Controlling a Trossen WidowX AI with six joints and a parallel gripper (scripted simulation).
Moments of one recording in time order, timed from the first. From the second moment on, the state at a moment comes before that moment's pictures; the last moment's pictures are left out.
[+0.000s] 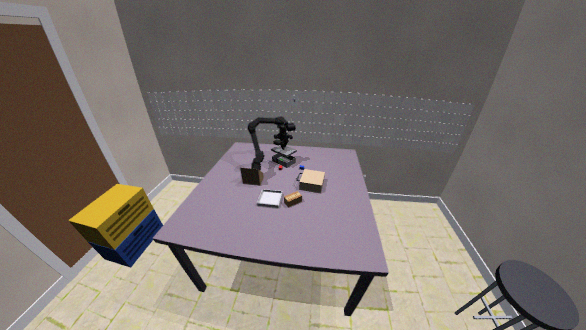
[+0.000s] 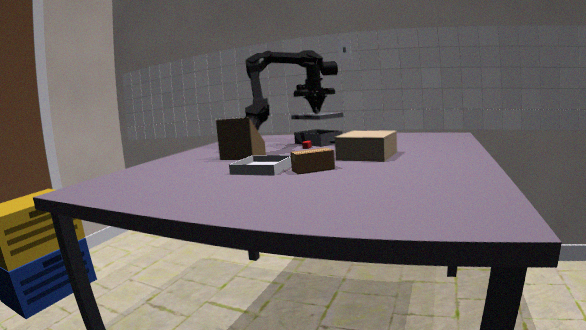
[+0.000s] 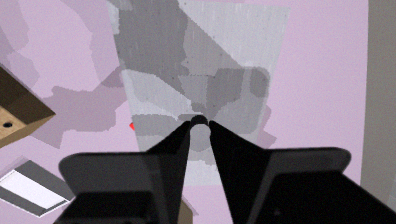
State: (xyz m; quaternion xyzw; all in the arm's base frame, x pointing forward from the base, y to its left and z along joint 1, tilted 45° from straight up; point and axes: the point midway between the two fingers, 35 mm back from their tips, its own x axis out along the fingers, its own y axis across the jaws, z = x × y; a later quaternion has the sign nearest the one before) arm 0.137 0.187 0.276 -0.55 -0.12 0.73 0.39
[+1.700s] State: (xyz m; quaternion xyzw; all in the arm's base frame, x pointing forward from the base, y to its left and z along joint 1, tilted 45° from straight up) arm -0.121 0.188 0.294 -0.36 0.15 0.73 0.56
